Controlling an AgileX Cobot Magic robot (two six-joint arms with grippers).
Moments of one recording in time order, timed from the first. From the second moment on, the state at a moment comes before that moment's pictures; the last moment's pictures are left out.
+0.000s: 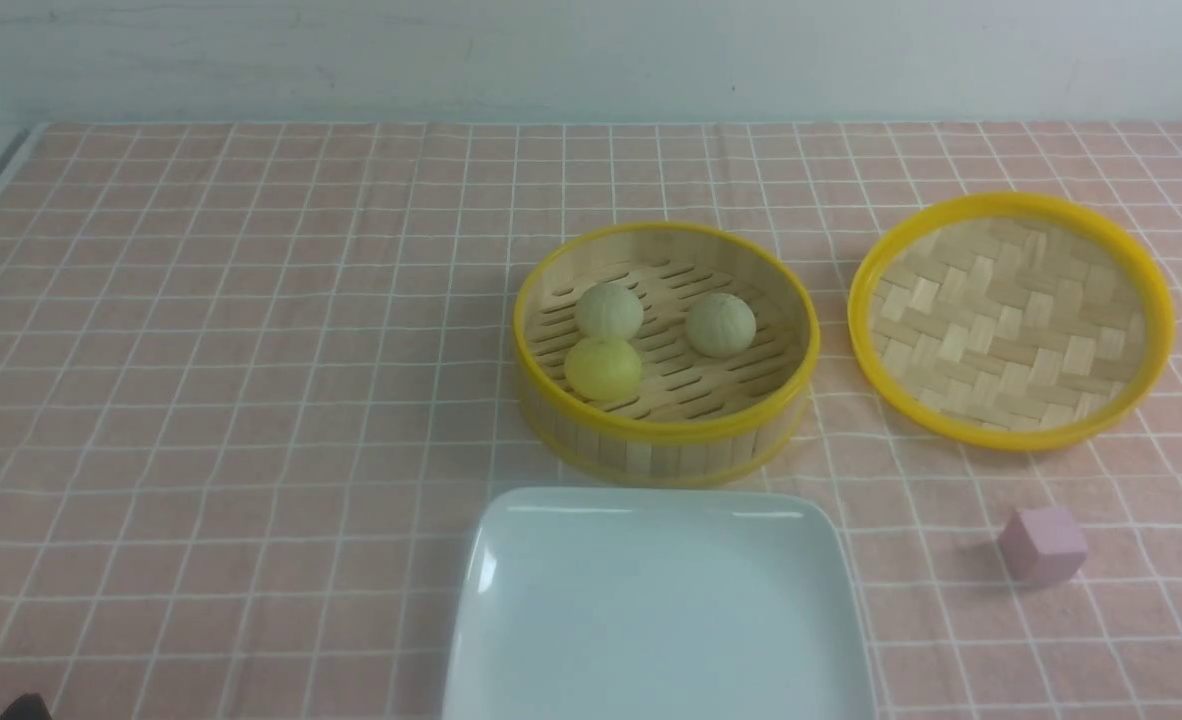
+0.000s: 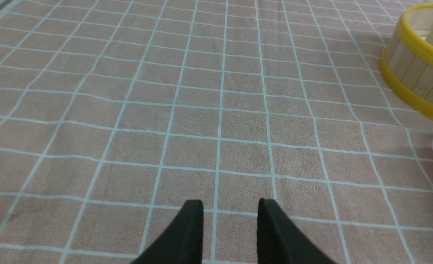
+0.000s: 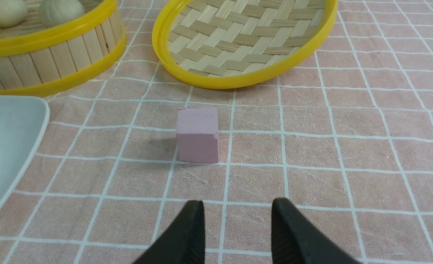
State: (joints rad) right arm 0.12 -0.01 0.01 -0.06 0.41 0.08; left arm -0.11 -0.01 0.02 0.15 0.37 -0.26
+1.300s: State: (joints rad) right arm 0.12 0.76 -0.63 0.13 0.87 0.22; left arm -0.11 0.34 -0.27 -0.37 0.77 -0.43
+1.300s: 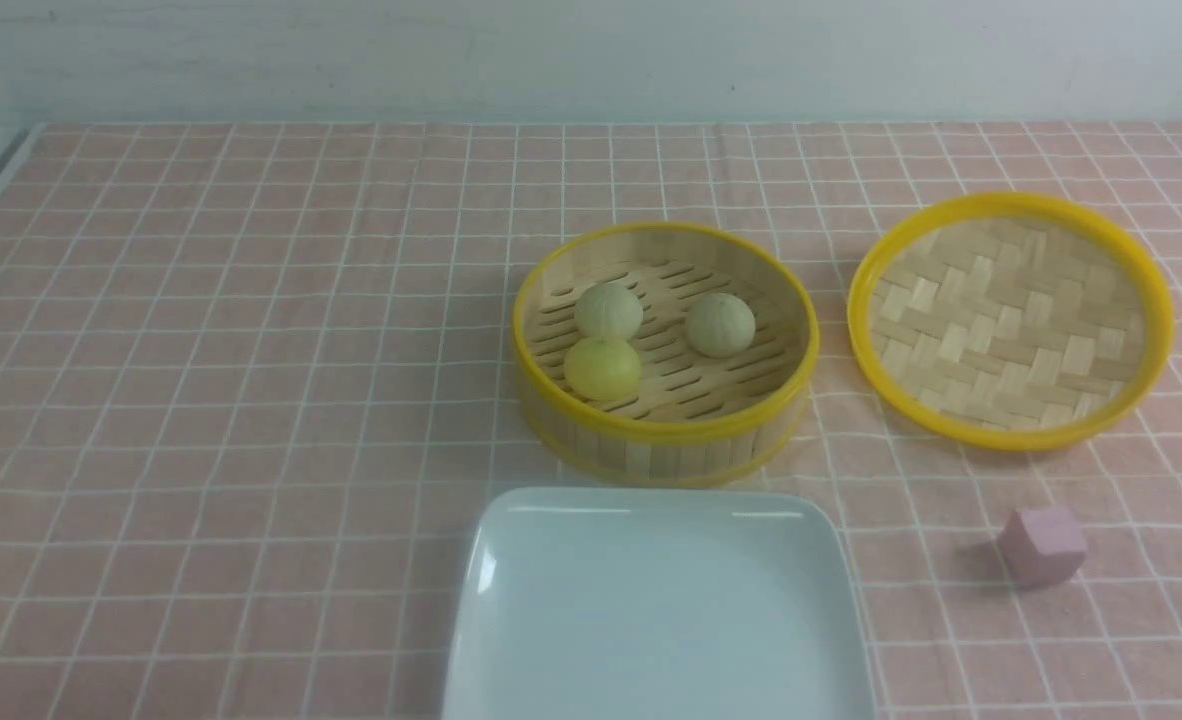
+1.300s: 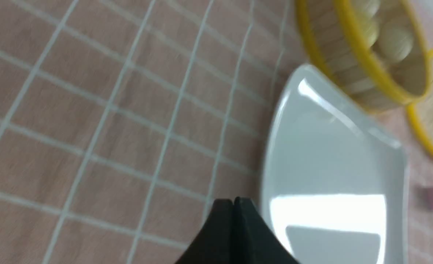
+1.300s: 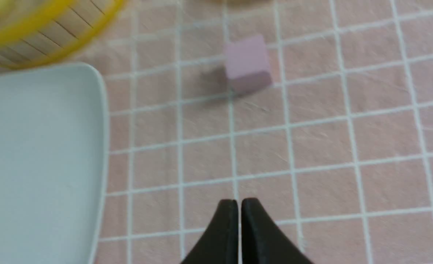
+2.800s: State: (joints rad) right arm 0.60 1.82 -1.56 -0.05 1.11 0.26; left arm -0.11 0.53 -0.28 -0.38 0.80 -0.40
